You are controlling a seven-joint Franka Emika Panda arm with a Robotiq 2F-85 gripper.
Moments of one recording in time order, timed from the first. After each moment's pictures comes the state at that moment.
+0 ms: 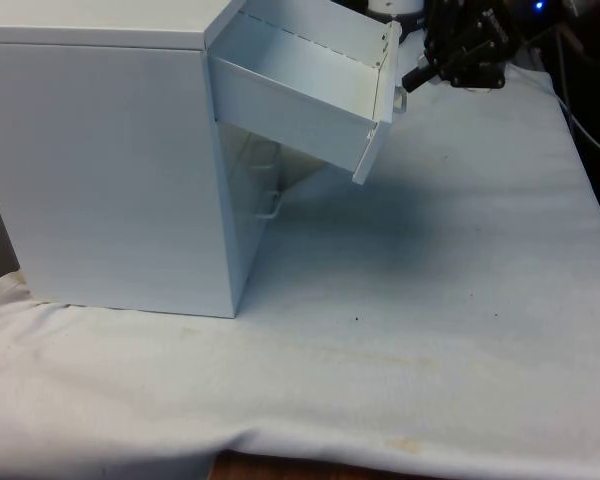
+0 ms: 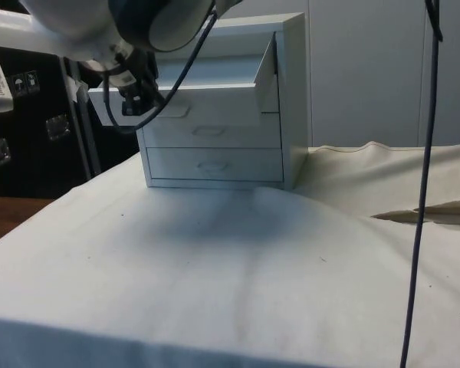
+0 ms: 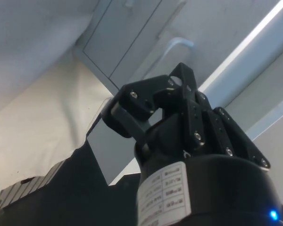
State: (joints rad) arm 0.83 0.46 -0.53 -1.76 -0.68 1.85 0.59
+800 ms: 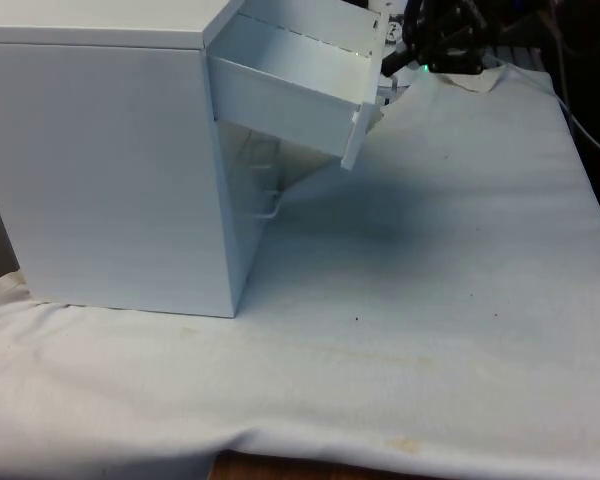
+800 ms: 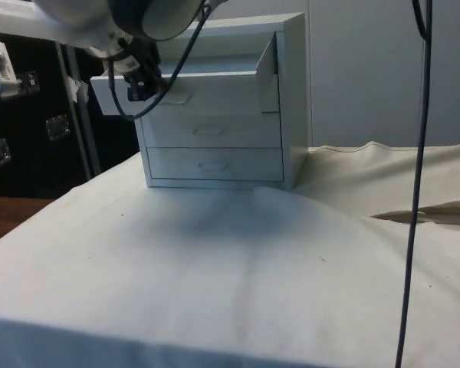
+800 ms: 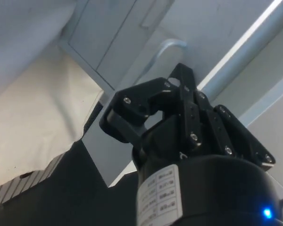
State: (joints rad) arm 0.82 0.46 -0.56 -1.74 -0.69 1.81 0.48
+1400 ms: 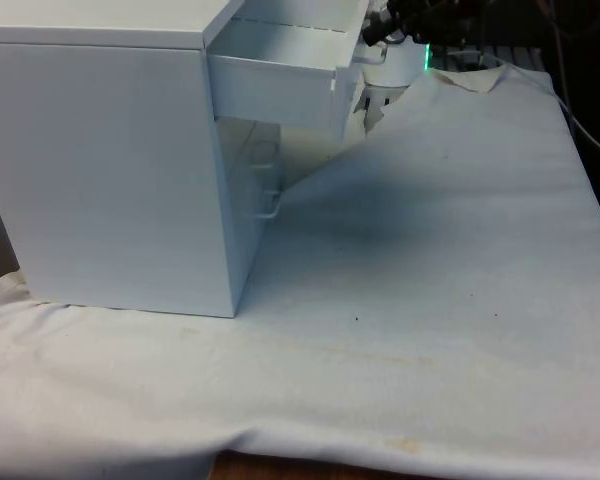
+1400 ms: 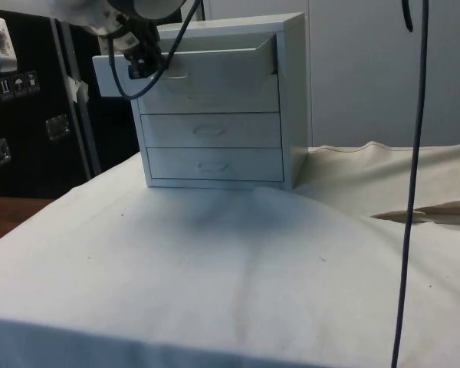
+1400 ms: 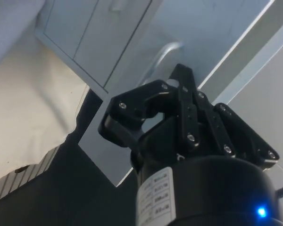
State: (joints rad) arm 0.82 0.44 -0.59 -1.70 -0.71 1.75 0.41
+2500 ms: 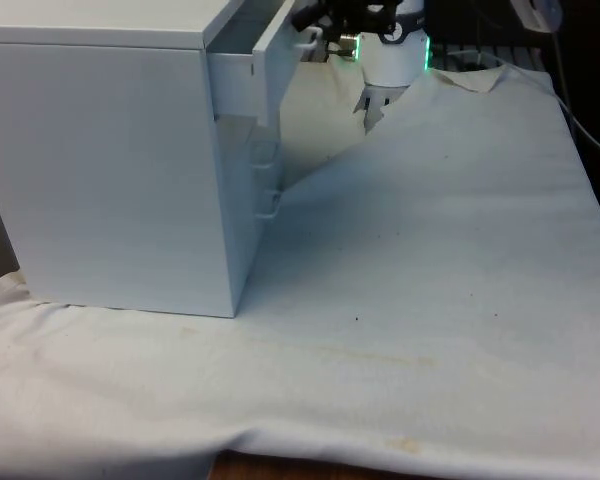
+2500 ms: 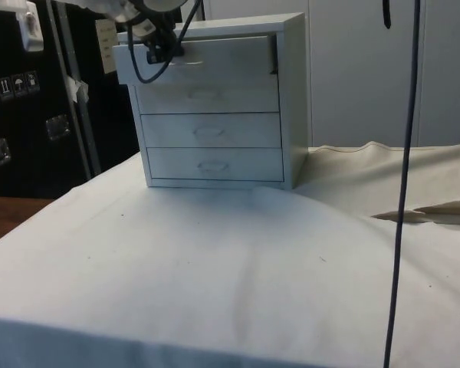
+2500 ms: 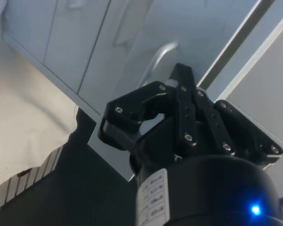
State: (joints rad) arm 0.80 0.43 -0.71 -1.73 -0.71 1.81 0.33
